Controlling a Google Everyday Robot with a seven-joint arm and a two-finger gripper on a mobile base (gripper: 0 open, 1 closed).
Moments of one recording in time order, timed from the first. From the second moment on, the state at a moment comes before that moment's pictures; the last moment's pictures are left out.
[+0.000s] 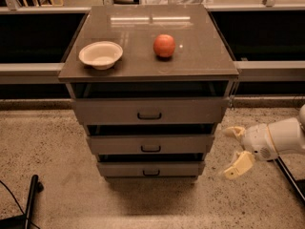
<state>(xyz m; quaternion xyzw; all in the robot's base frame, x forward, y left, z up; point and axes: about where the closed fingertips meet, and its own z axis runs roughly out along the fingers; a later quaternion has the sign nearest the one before) 0.458 -0.209 0.689 -0.48 0.77 0.31 0.29</state>
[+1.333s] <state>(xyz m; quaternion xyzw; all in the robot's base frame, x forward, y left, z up) 0.514 -0.115 0.610 -0.56 0.63 0.30 0.44</state>
